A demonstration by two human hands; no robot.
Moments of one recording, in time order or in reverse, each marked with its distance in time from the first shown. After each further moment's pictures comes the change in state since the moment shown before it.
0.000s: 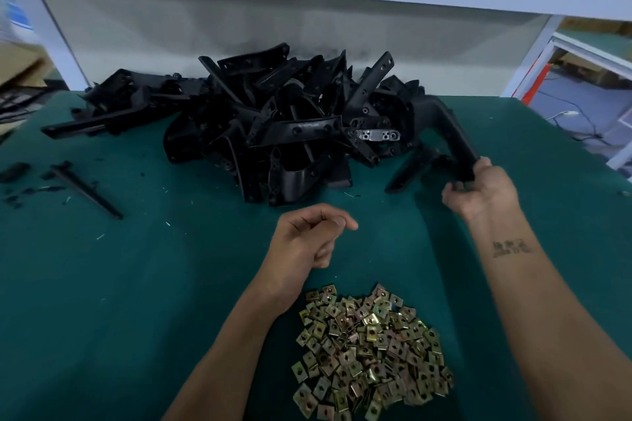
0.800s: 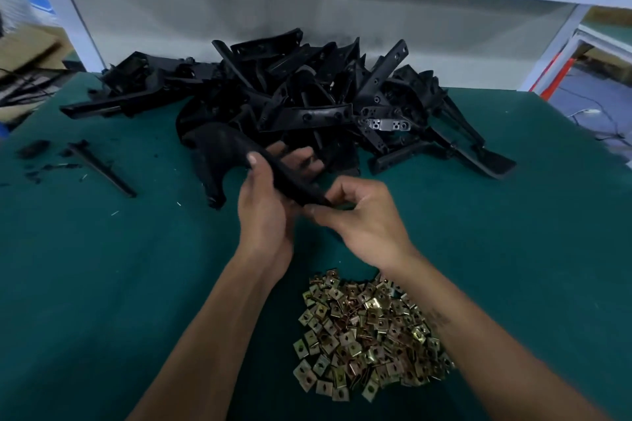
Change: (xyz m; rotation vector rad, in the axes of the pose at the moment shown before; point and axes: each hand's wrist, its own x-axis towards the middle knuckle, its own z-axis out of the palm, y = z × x) left_hand 0.006 0.033 0.002 -0.362 0.548 0.082; right_hand -0.119 0.112 -0.012 -1.090 -0.919 -0.578
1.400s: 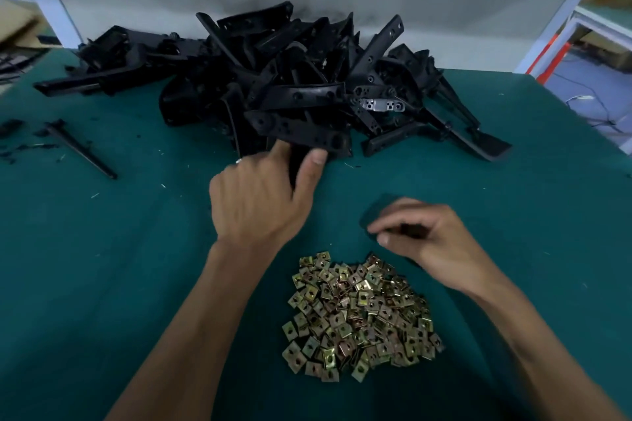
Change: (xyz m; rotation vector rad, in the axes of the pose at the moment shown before) left_hand -0.007 0.009 -0.010 1.695 0.046 0.780; right_hand -0.051 0.041 -0.086 -0.175 -0.197 0.049
